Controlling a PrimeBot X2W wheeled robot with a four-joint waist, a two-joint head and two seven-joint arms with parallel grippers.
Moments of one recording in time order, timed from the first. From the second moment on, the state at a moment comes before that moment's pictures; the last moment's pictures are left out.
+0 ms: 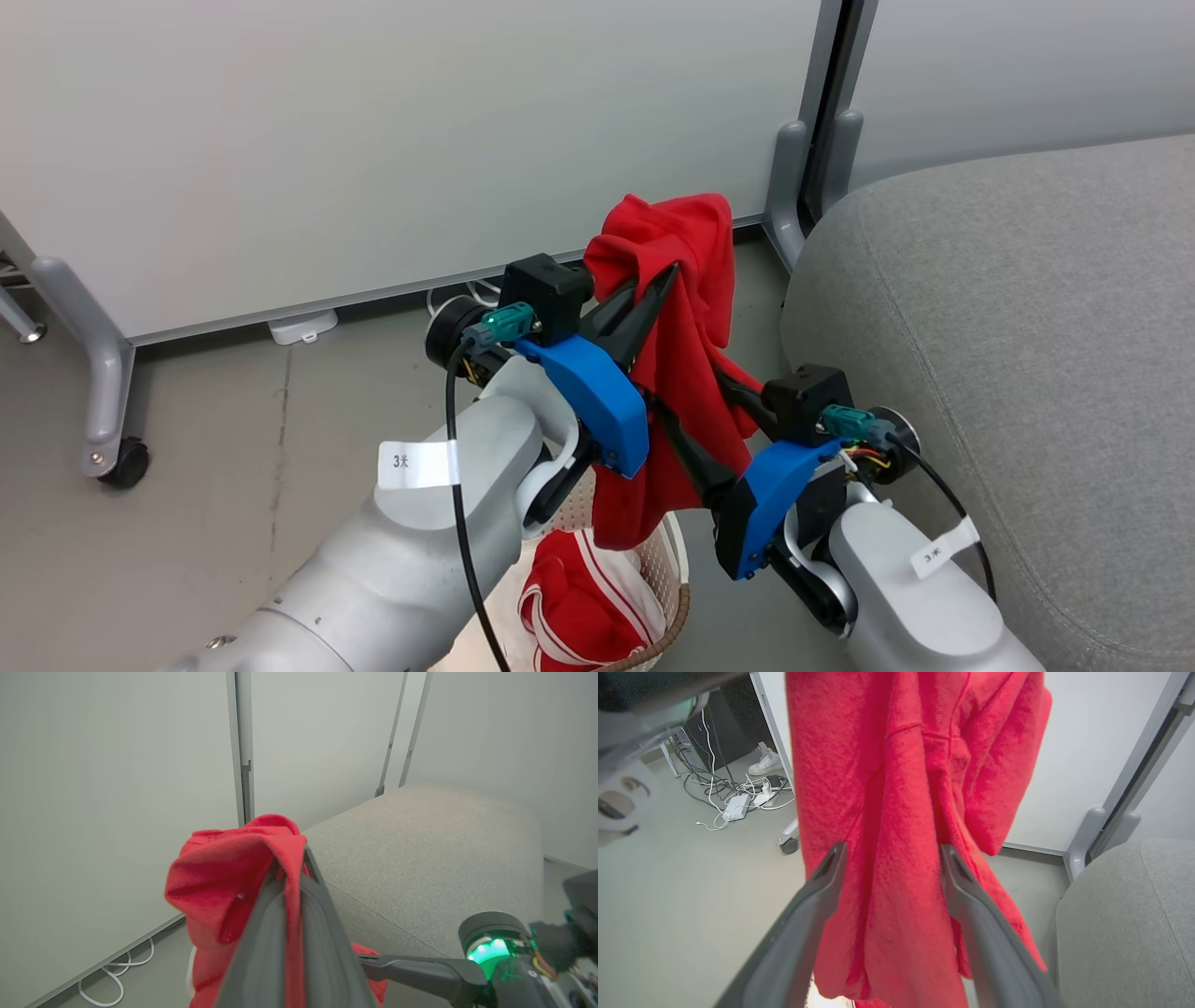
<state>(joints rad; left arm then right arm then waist) -0.85 0.05 -1.03 0.81 -0.88 -0.13 -0.26 -0.50 -0.05 0.47 0.60 0.31 0.13 -0.05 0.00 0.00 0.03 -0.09</state>
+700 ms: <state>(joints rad) -0.86 0.05 -1.08 0.77 -0.91 -0.13 -0.26 -0.68 -0.05 0.65 0.87 0.48 0.13 -0.12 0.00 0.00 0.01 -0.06</state>
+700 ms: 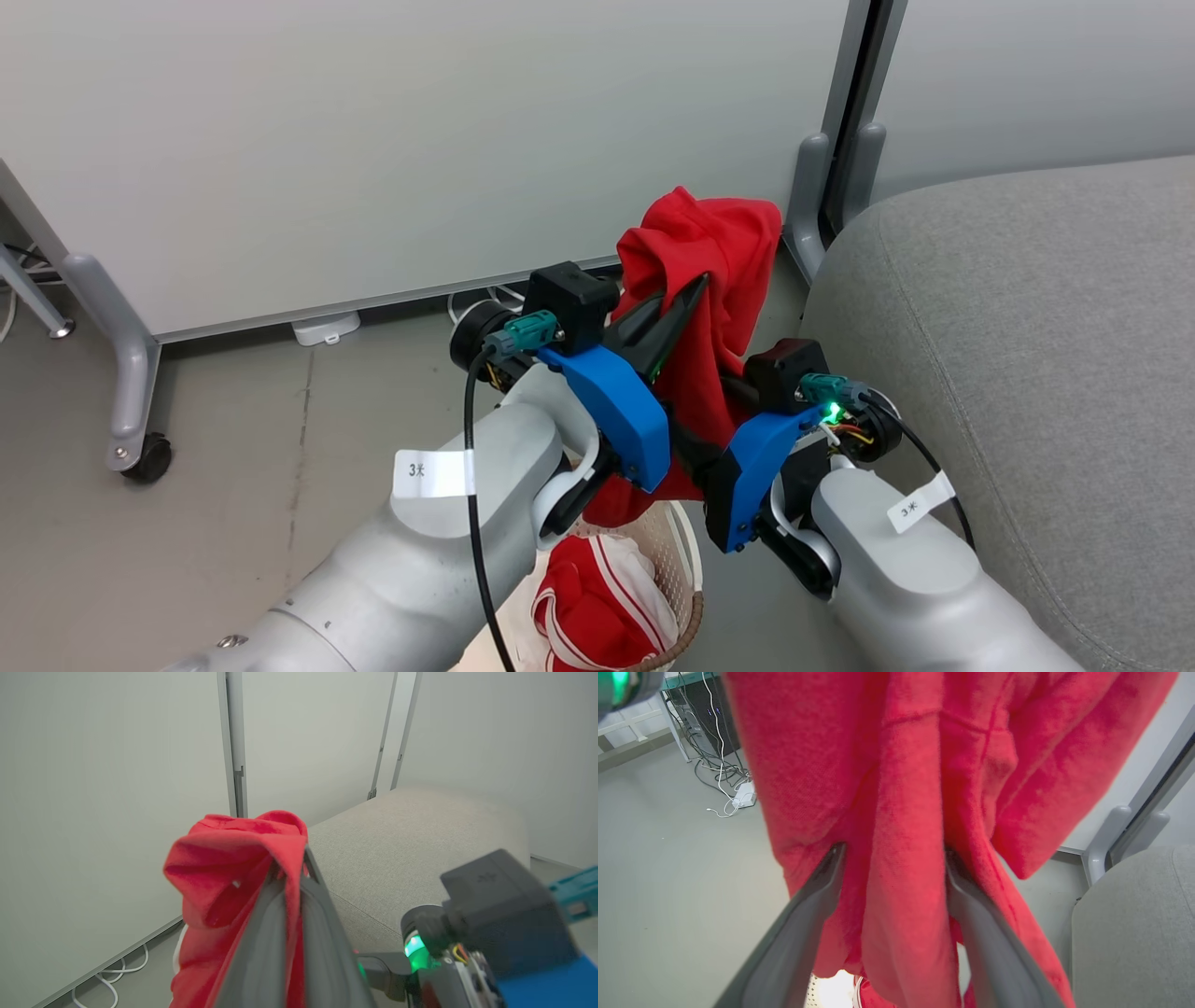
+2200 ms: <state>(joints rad) -0.80 0.05 -0.99 0.75 -0.84 -0.13 -0.26 -0.78 -0.05 0.81 1.03 0.70 0.13 -0.24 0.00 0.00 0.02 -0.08</state>
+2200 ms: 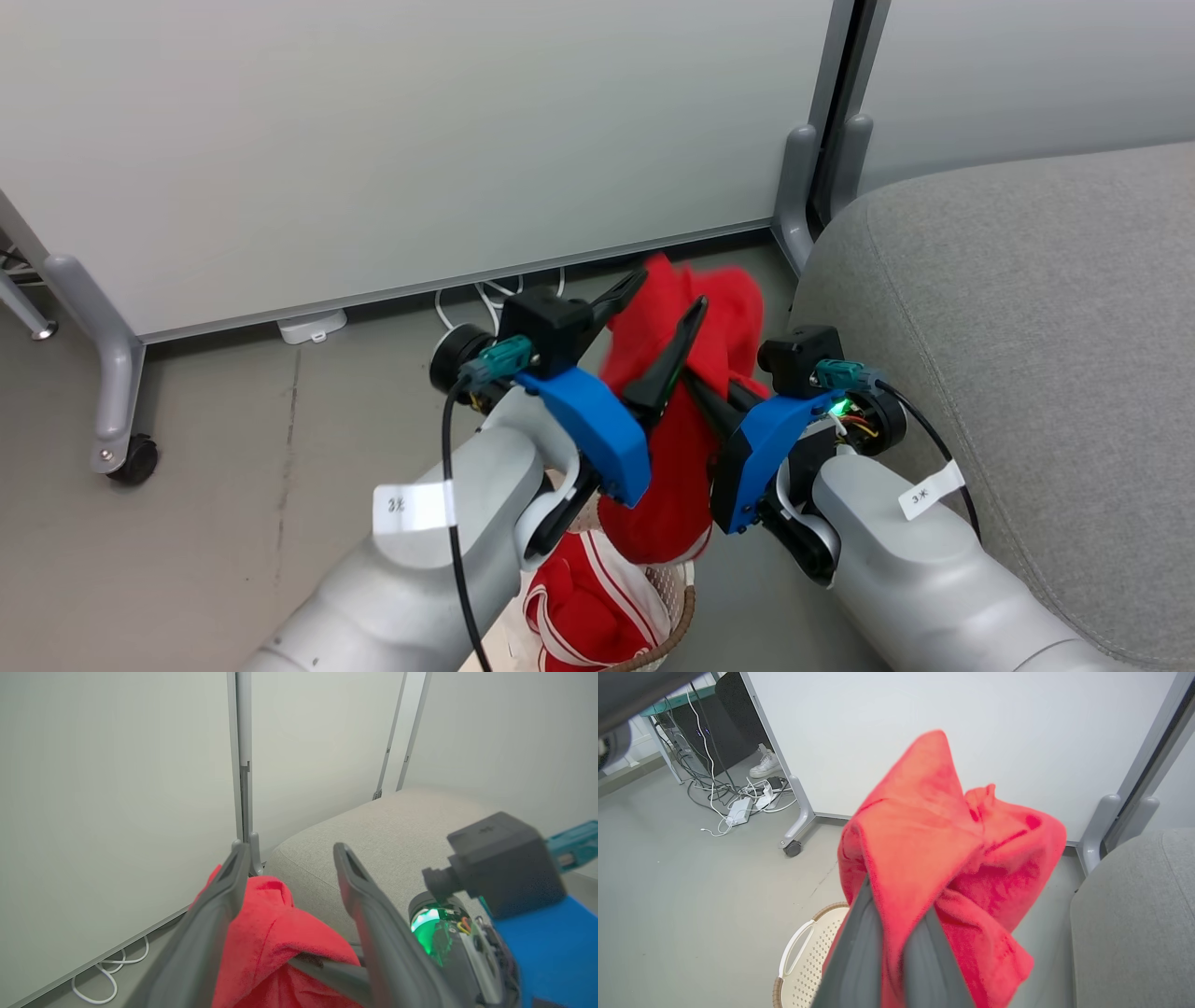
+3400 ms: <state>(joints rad) -0.08 0.11 -0.27 0.31 -0.29 -0.12 -0.26 -0.77 -0.05 0.69 1.03 0.61 0.13 -0.26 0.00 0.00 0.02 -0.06</state>
